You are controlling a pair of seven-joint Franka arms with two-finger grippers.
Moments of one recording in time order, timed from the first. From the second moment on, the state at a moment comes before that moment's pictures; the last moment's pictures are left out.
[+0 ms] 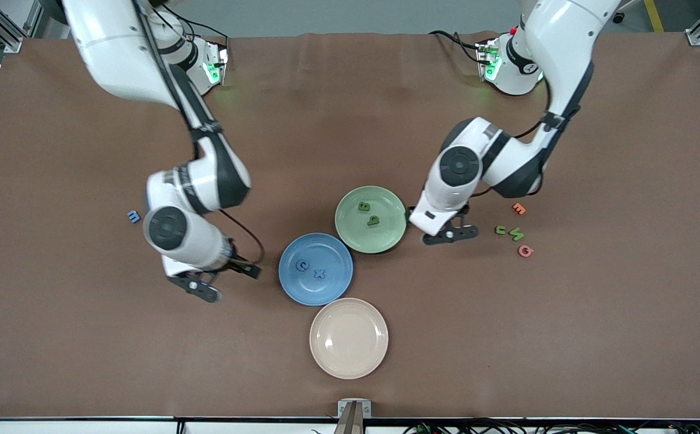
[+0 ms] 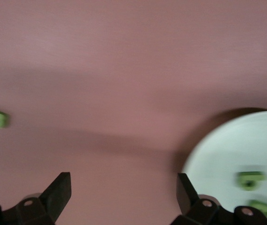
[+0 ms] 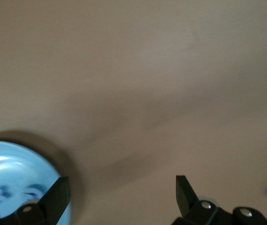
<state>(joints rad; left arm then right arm) -0.21 0.43 -0.33 -1.92 0.19 2.22 -0.74 0.36 0.52 -0.08 -1.71 0.10 2.20 0.67</state>
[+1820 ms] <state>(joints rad) 0.09 0.46 -0.33 -2.23 0.26 2.63 -0.38 0.14 0.35 -0.05 -2.38 0.08 2.67 0.50</state>
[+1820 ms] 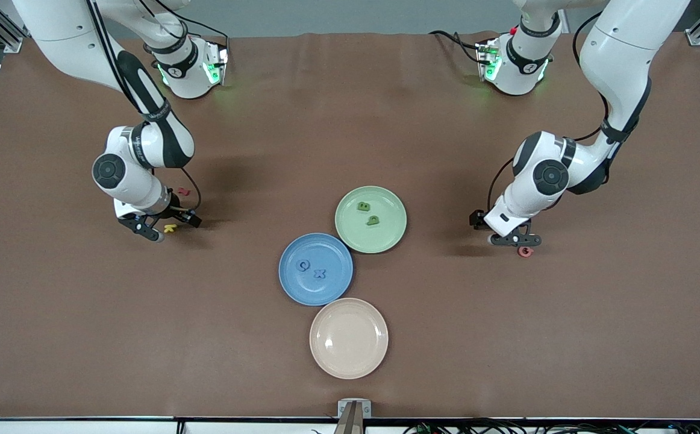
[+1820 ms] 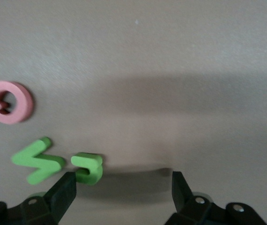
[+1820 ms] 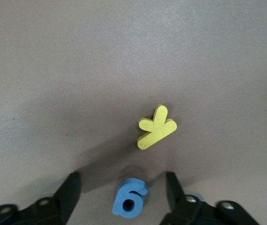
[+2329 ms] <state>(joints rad) 0.10 0.46 -0.33 -2.22 0.29 2.63 -0.38 0.14 0.35 -0.05 -2.38 0.08 2.64 0.51</state>
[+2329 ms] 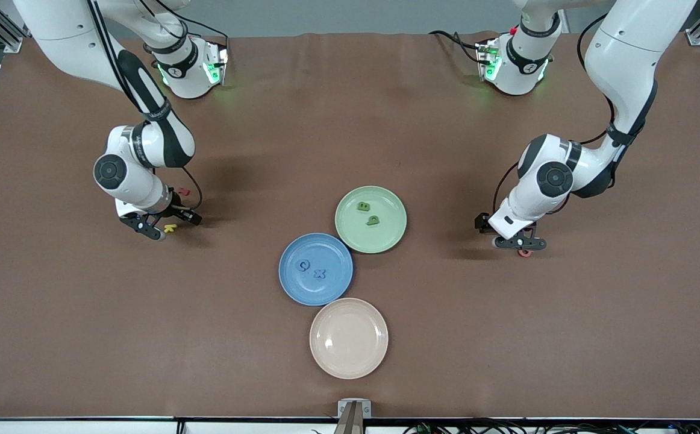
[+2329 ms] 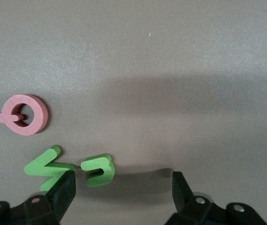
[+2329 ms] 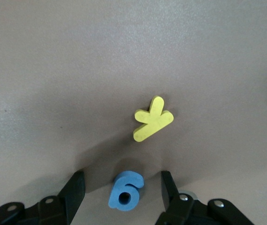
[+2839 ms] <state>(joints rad) 0.10 0.48 -0.33 -2.21 0.29 2.64 -0.38 0.14 0.34 -0.05 -2.38 0.08 2.60 0.51</state>
